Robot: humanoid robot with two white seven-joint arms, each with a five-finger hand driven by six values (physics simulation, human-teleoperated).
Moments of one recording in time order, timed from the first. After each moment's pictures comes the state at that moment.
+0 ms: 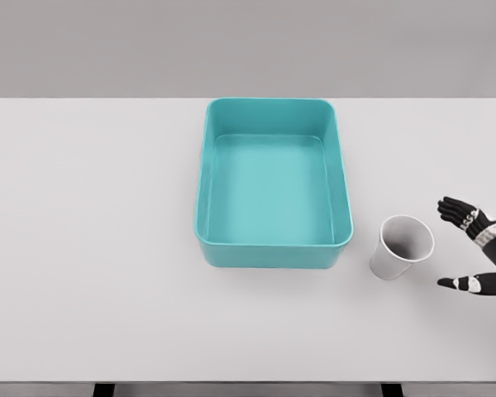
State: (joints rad) left arm 0.07 0.00 -0.12 -0.10 0.02 -0.01 -0.07; right arm 0.28 -0.71 -0.07 -1.48 -0.59 -0.49 0.61
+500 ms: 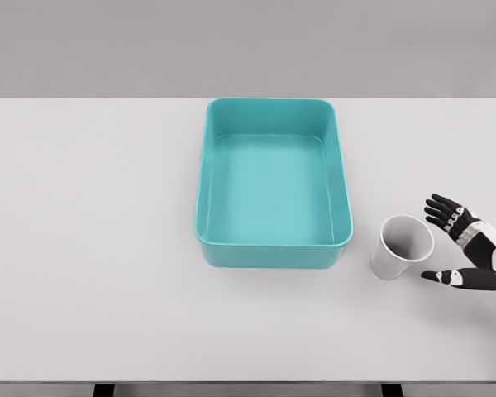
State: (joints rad) left arm 0.07 0.00 -0.12 -0.10 0.02 -0.01 -0.07; right arm 0.25 -0.60 -0.09 -1.50 -0.60 -0.31 0.61
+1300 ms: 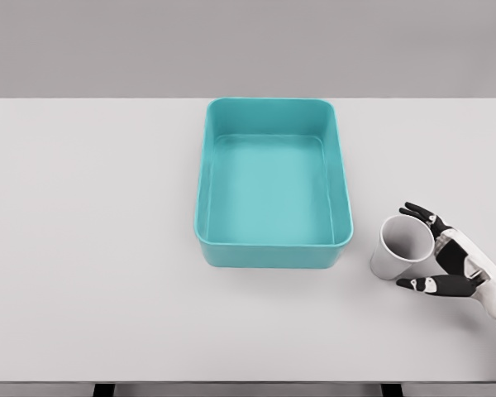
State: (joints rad) left arm 0.07 0.00 -0.12 -0.10 0.02 -0.01 -0.07; right arm 0.25 -0.54 -0.04 -1.53 -0.58 -0.28 0.61
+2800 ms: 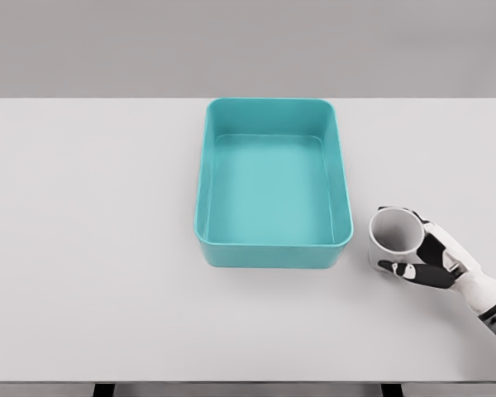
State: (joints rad) left arm 0.07 0.00 -0.12 -0.10 0.02 -0.01 -0.07; right arm 0.20 -0.50 -0.02 -1.57 -0.51 -0.23 0.61
